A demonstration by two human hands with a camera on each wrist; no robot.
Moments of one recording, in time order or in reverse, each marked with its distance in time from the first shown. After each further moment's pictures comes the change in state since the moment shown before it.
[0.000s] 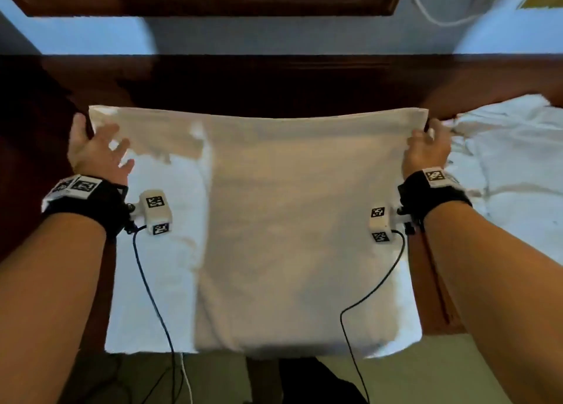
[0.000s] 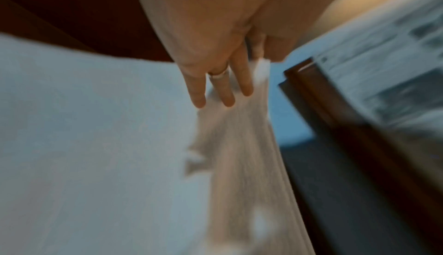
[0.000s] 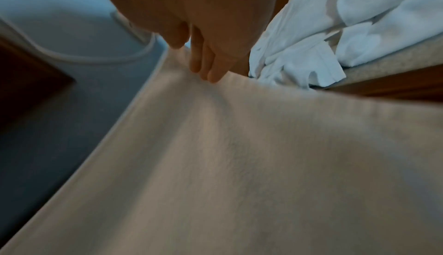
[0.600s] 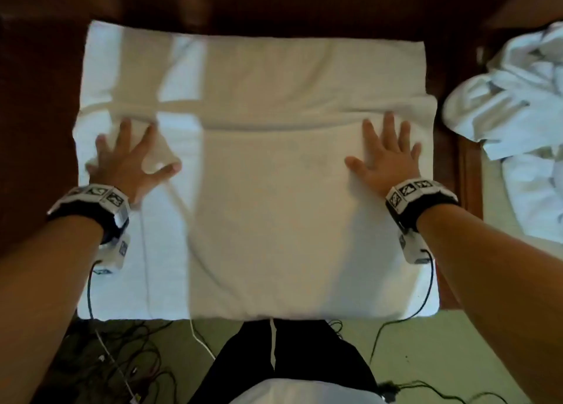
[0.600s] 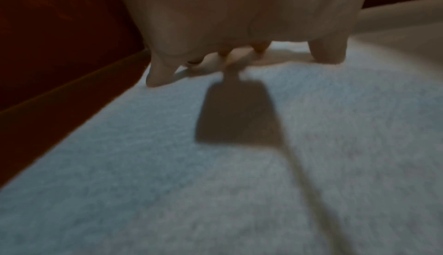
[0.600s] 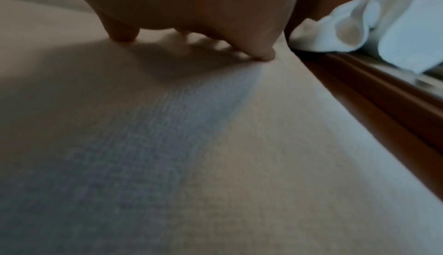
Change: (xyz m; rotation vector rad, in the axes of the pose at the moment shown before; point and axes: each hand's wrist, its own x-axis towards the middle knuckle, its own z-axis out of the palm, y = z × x) left_hand 0.025 -0.174 -0.018 1.673 -0.498 -0.020; right_hand -0.022 0.151 0.034 -1.232 -0.903 -0.334
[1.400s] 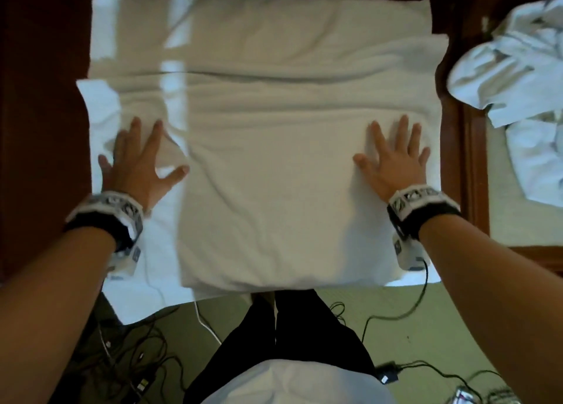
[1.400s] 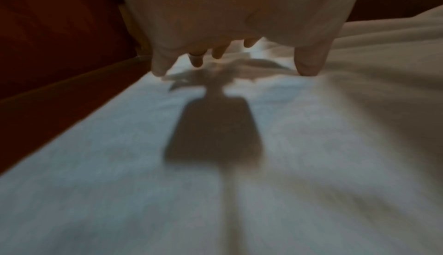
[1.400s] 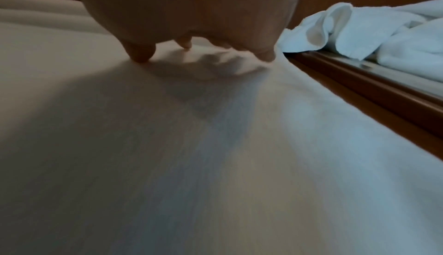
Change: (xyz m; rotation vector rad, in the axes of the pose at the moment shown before) left_hand -0.060 -0.017 0.038 -0.035 0.077 0.090; right_hand -0.073 -0.022 0.028 0.021 0.004 0.124
